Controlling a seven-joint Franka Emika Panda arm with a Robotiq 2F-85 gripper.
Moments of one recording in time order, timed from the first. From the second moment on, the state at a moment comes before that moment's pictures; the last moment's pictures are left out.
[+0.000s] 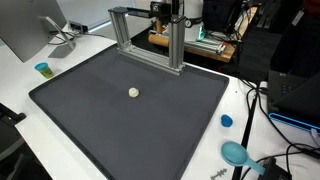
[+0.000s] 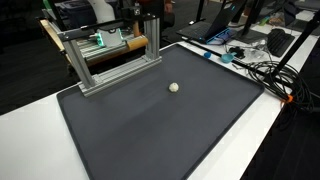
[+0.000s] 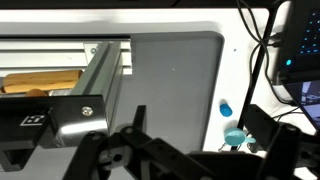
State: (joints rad) arm 0.26 -0.85 0.30 -2.74 0.24 2.13 0.38
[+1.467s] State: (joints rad) arm 0.19 -1.05 0.25 -2.72 0.21 2.05 0.34
